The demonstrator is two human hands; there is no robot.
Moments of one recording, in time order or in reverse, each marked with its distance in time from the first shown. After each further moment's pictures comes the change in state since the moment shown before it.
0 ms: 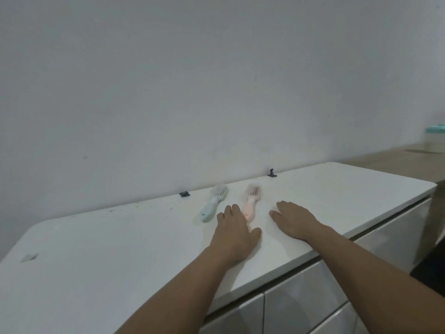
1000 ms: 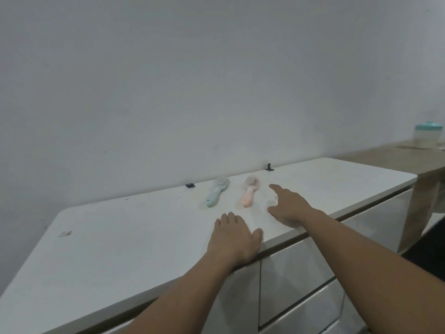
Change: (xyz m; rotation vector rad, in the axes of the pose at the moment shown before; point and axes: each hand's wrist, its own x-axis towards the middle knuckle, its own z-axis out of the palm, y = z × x) left_hand -0.068 0.004 -0.001 0.323 -0.069 0.022; right_hand -0.047 -0.016 -0.020 0.126 0.033 0.027
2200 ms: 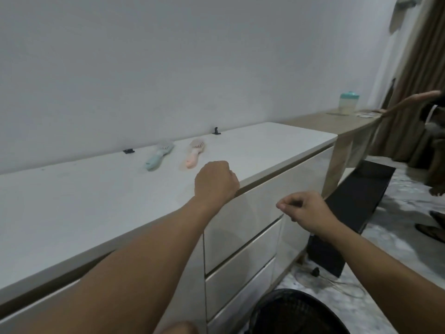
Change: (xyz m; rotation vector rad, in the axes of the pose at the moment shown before) left_hand 0.025 0.080 0.008 -0.300 0.357 0.107; right_hand -0.148 0.126 0.000 0.458 0.232 0.134
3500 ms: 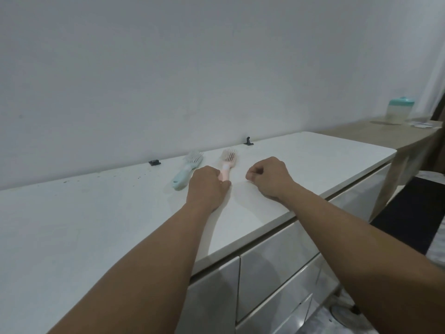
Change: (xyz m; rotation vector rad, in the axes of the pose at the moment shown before) left_hand 0.075 -0.101 0.000 -0.201 -0.045 -0.234; right_hand 0.163 -0.111 0.110 -0.102 -0.036 -0.119
